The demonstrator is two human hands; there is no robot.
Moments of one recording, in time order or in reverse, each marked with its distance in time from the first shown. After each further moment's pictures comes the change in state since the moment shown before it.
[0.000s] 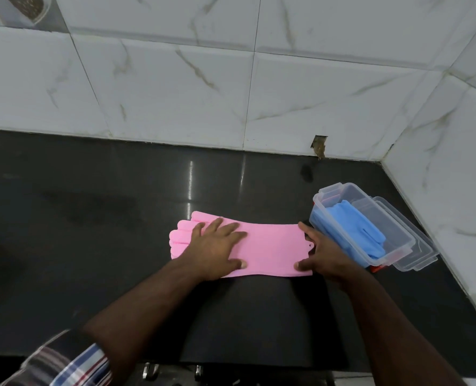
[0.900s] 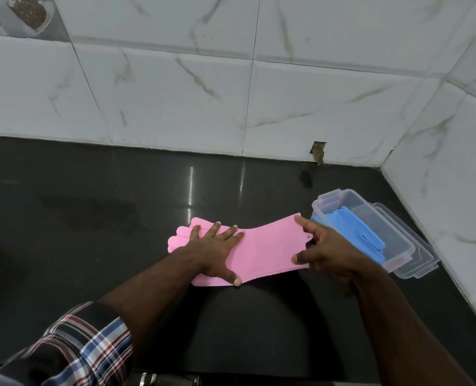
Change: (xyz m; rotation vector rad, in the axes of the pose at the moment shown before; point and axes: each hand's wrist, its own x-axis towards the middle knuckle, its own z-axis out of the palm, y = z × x) left_hand 0.028 -0.014 0.000 0.116 -0.250 -0.017; right_hand -0.011 -0.021 -0.026 0.297 -0.088 -0.143
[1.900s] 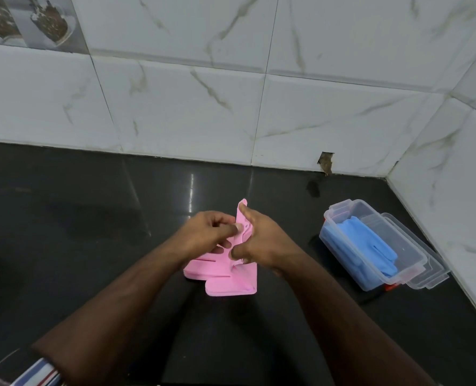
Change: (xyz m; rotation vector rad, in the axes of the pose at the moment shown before) left_hand -0.069 -0.023 -0.062 -1.196 0.329 0.006; right_hand -0.010 -0.118 0.114 -0.048 -0.046 -0.232
